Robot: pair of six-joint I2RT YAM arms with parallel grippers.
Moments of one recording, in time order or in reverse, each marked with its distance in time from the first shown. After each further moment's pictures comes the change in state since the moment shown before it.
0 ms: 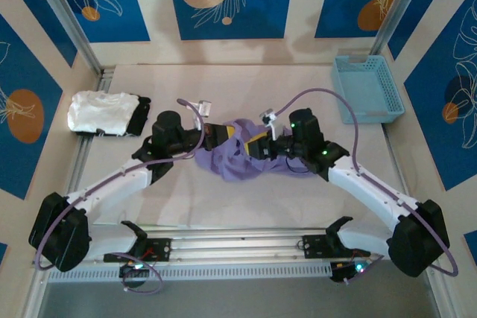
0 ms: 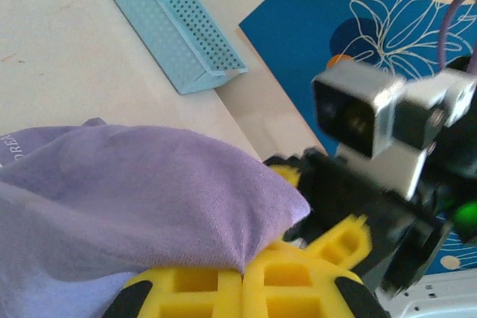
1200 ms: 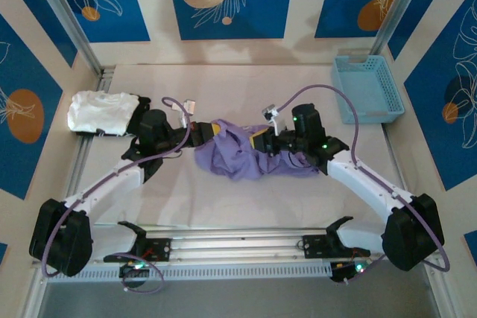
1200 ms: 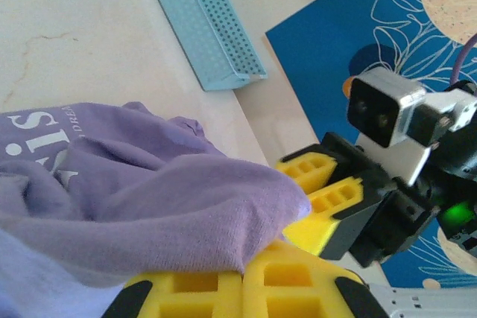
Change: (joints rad) left arm 0.158 -0.026 -0.051 -0.035 0.120 -0.075; right arm -0.057 0.041 0.035 -0.035 0.000 -0.097
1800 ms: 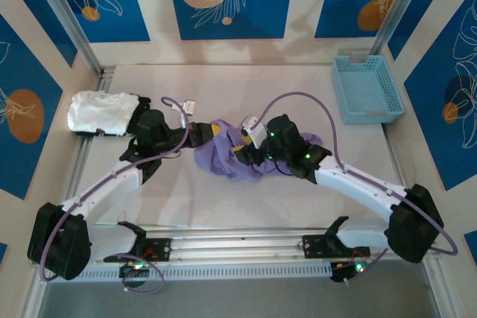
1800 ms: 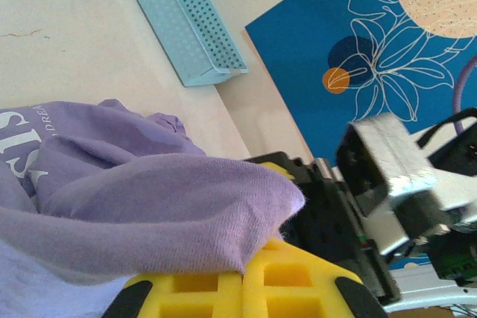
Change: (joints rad) left arm 0.001 -0.023 0.000 0.009 0.041 -0.010; right arm 0.220 0.063 0.017 0.061 0.319 -0.210
